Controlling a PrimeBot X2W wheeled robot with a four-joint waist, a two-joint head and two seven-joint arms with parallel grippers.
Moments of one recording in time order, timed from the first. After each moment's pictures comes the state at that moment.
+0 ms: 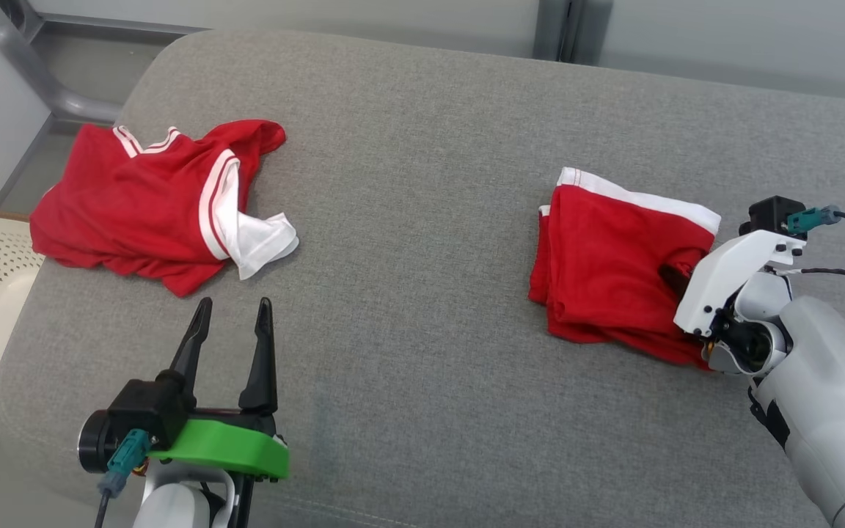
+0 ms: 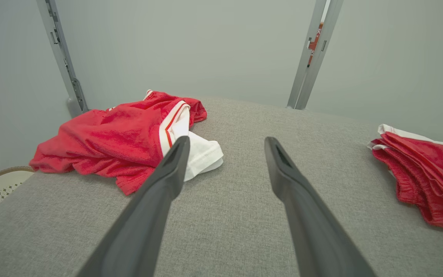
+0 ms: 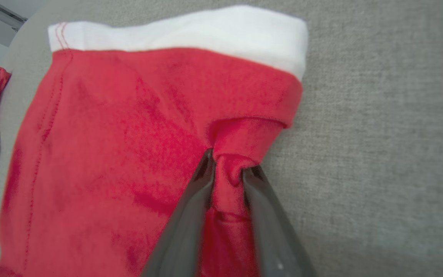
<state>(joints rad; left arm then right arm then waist) -0.12 0.05 -0.12 0.22 -0.24 -0.10 -0.26 -0.69 -0.27 0.31 0.91 0.81 0.13 0.31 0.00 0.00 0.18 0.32</state>
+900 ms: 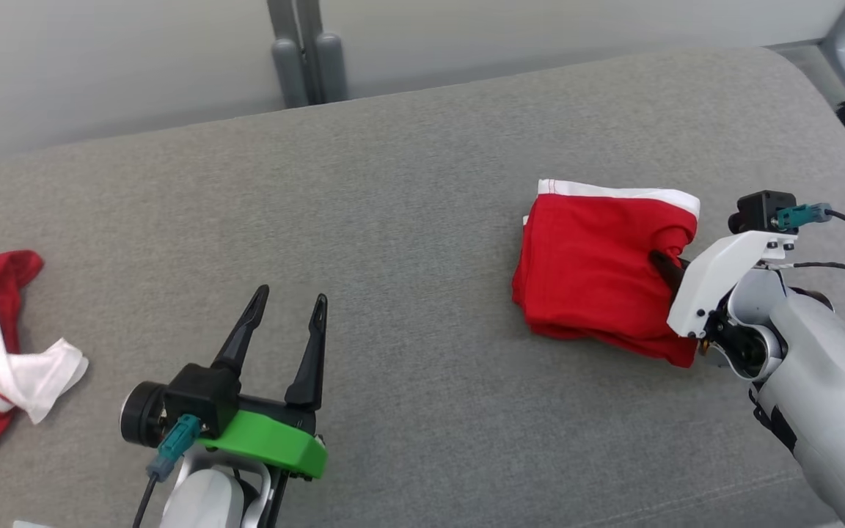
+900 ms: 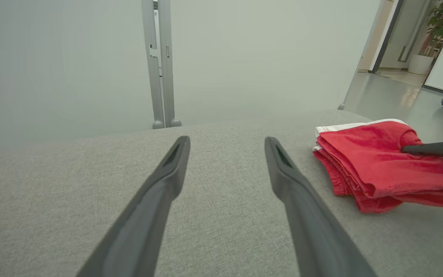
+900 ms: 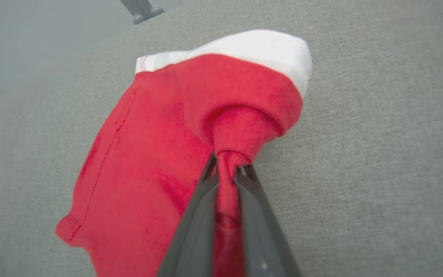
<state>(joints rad) -0.16 0.06 -0.23 0.23 -0.21 -0.13 -0.26 -0.69 -0.33 0.51 0.83 0.91 0.13 0.19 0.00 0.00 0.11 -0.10</state>
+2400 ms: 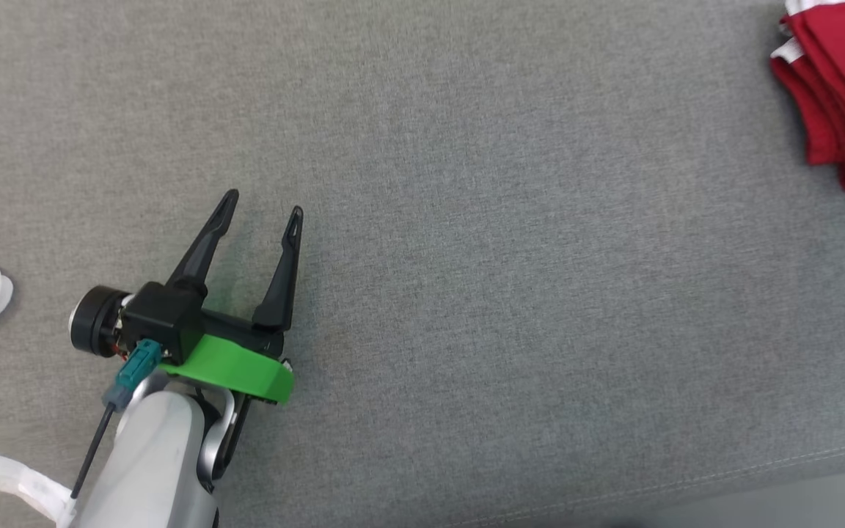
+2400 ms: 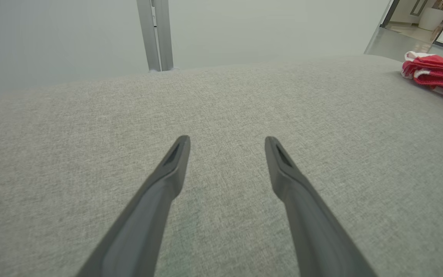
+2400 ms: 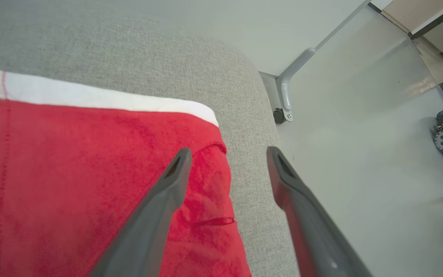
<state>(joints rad) -0.35 0.18 -0.28 0.20 -0.24 -0.12 -0.25 -1.22 -0.66 0.77 1.24 0.63 0.13 -0.10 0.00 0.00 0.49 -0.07</state>
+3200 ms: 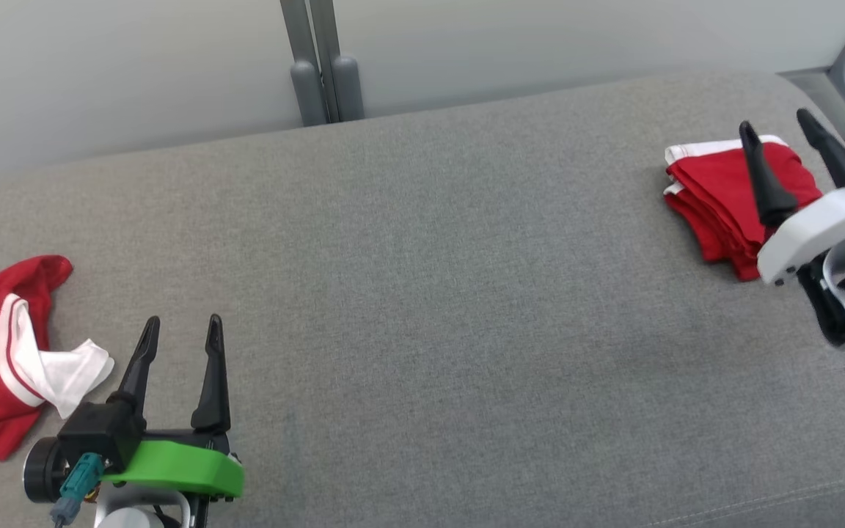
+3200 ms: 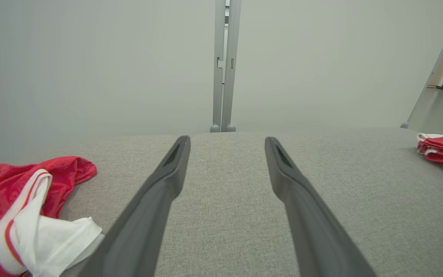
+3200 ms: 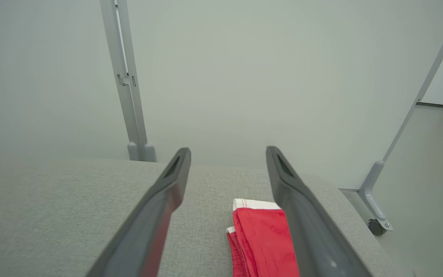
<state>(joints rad) -0.08 0.16 -0.12 0.17 -0.29 -0.04 -0.26 -0.71 -0.52 0.45 0.68 0.60 0.13 -0.26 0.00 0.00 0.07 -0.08</state>
